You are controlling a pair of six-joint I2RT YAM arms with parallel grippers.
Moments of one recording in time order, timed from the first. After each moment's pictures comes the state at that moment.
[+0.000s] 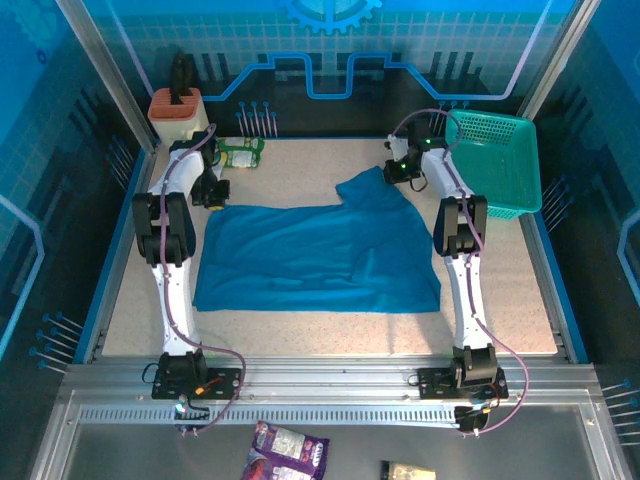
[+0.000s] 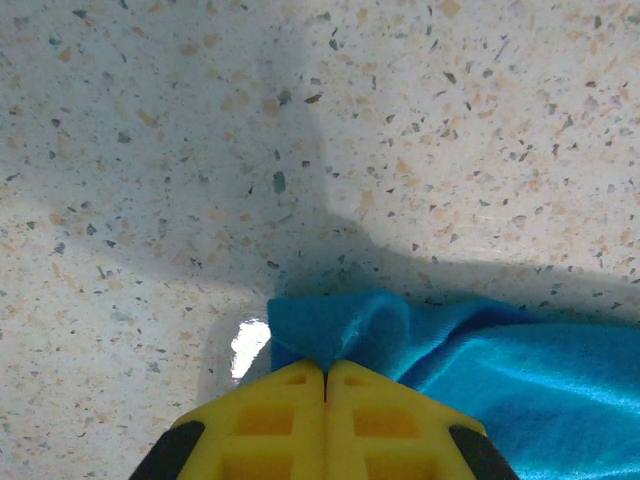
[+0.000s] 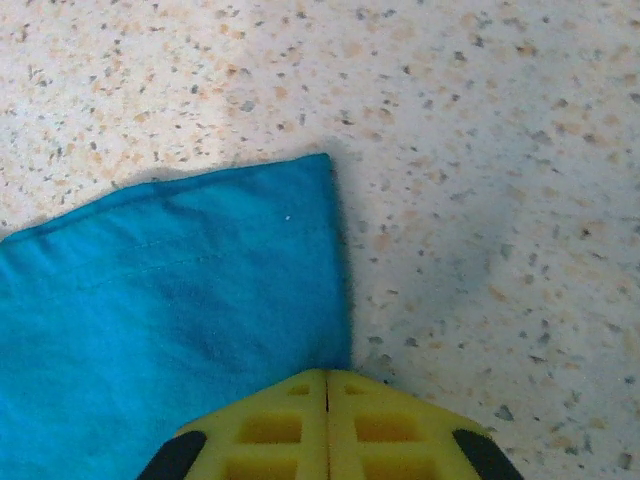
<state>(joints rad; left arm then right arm) 0.10 2.35 2.03 -1.13 0.01 -0.09 0.09 2.70 2.50 -0.92 -0.34 -0.15</state>
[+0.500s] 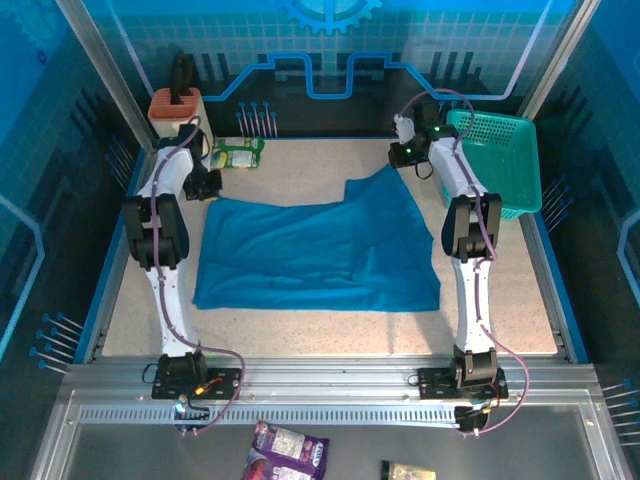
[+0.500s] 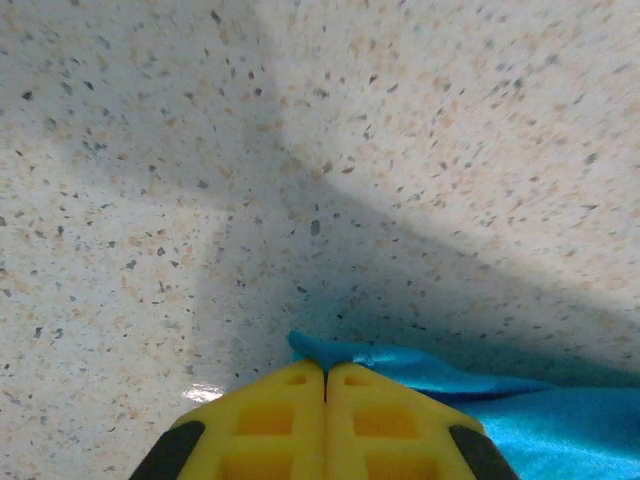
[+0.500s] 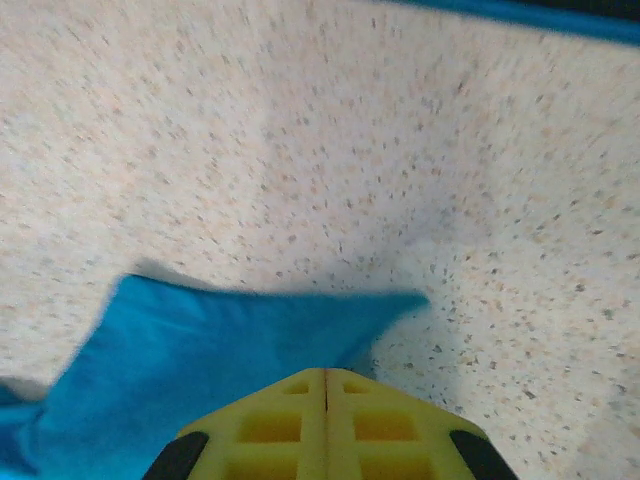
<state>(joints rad) 0.15 2.28 2.01 -1.06 0.08 -0.17 0.10 2.45 2.36 -0.87 -0.27 -0.09</state>
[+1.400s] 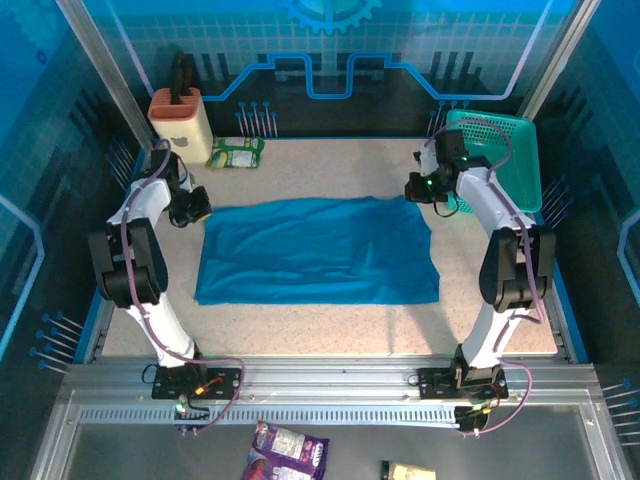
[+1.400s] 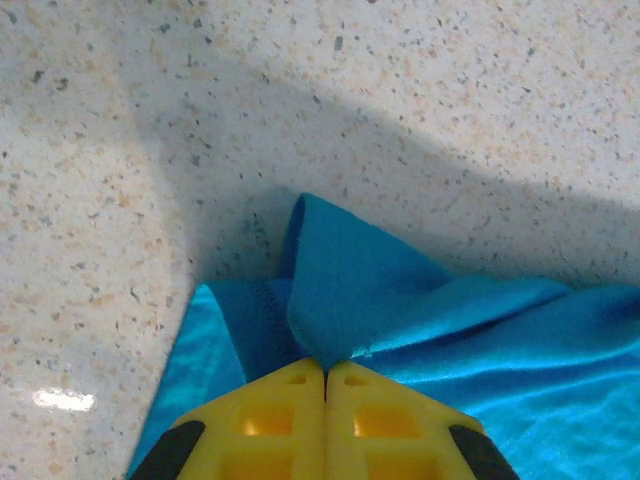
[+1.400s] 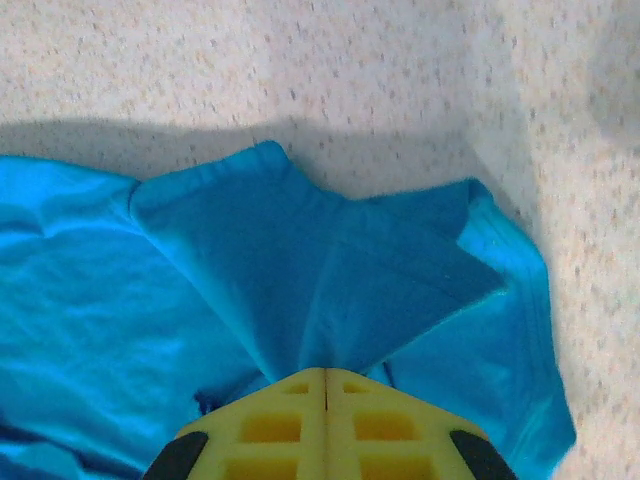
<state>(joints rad) 0.24 1.85 1.39 -0.76 0.29 -0.33 0.07 1.80 1.50 -0.79 -0.31 0.13</state>
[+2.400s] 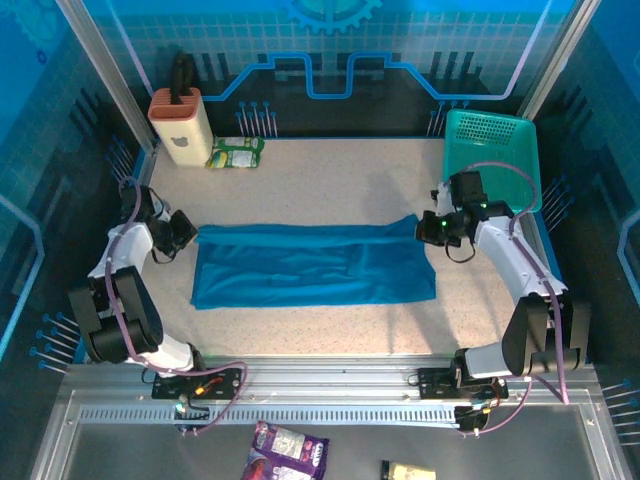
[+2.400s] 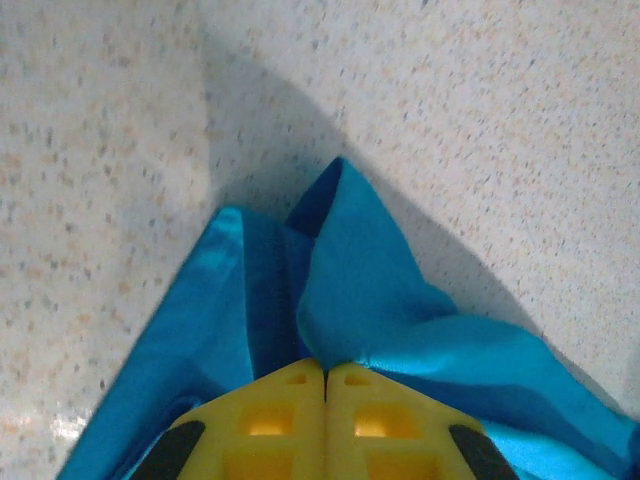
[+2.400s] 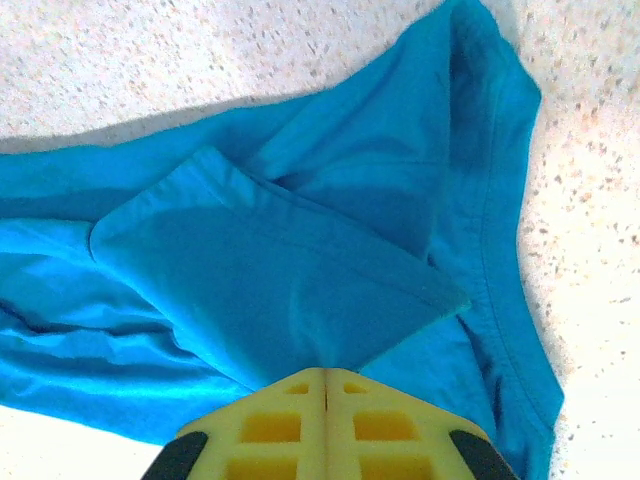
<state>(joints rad) 0.39 1.48 0.95 -0.57 0.41 -0.50 0.06 1.39 1.07 -0.81 -0.32 0.29</state>
